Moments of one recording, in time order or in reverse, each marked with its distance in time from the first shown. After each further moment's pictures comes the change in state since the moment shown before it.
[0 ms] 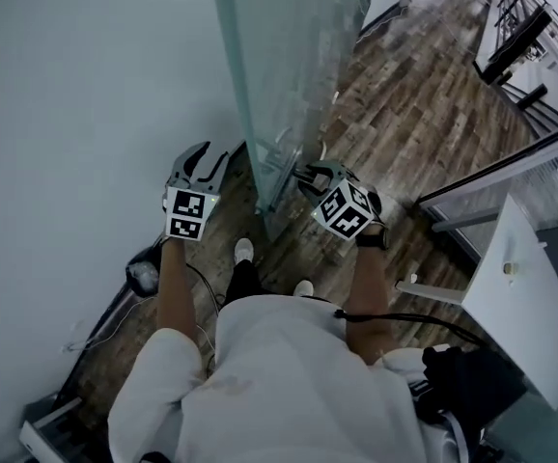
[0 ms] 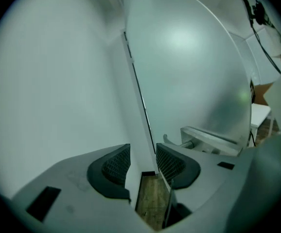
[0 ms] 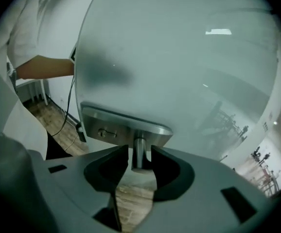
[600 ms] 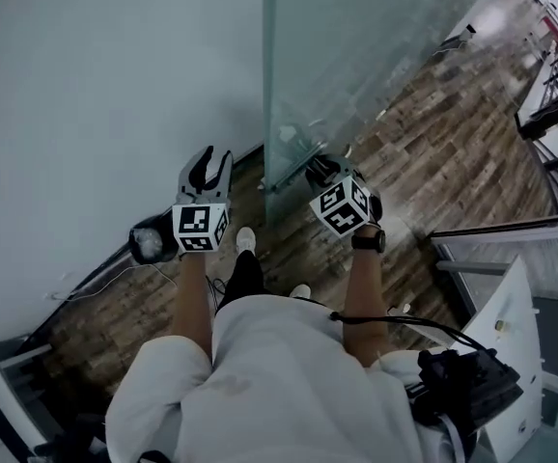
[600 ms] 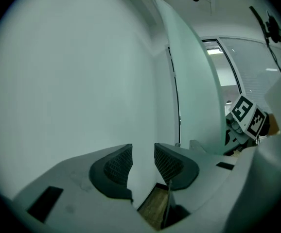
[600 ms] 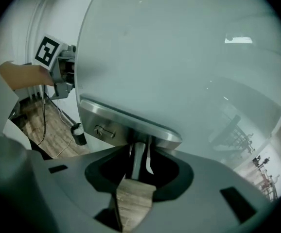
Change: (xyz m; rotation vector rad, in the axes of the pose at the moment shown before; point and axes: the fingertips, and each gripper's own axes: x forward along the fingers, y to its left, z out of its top) left arm -0.083 0.073 -0.049 -0.331 -0.142 0.383; right arm 0.085 0.003 0.069 -0.042 0.019 -0.005
